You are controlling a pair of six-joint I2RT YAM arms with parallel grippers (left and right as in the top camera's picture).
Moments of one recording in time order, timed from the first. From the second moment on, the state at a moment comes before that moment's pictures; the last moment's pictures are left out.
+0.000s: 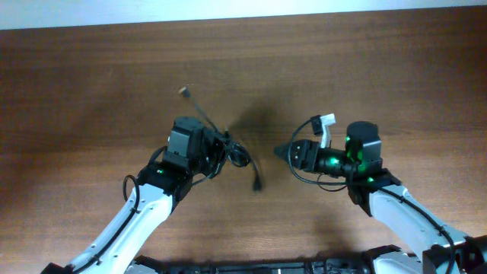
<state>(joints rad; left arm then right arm) -0.40 1.30 0.70 -0.17 0.28 -1.46 0.21 1.32 0.43 0.34 -0.94 0.79</state>
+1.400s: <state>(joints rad) -0.43 1.30 0.70 0.08 0.63 -1.37 0.34 1.32 0.43 0.38 -0.67 0.26</state>
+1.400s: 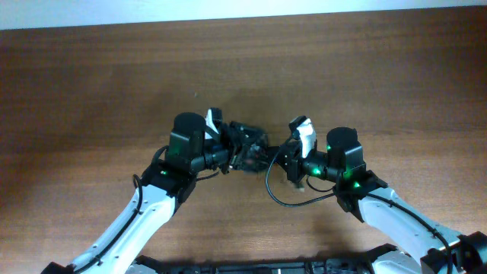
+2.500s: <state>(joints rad) -0.32 1.30 0.71 -0.17 0.52 -0.71 0.12 1.32 0.44 0.47 -0.67 0.56</state>
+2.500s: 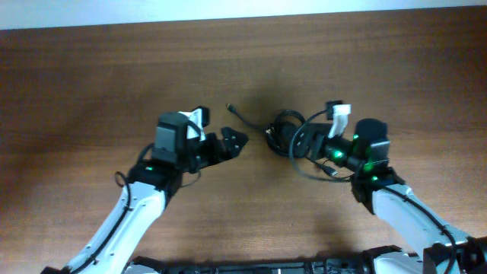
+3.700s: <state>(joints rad) -0.68 1.98 0.74 0.70 0.19 -1.03 -0.25 1.24 0.46 -0.04 -1.08 0.65</state>
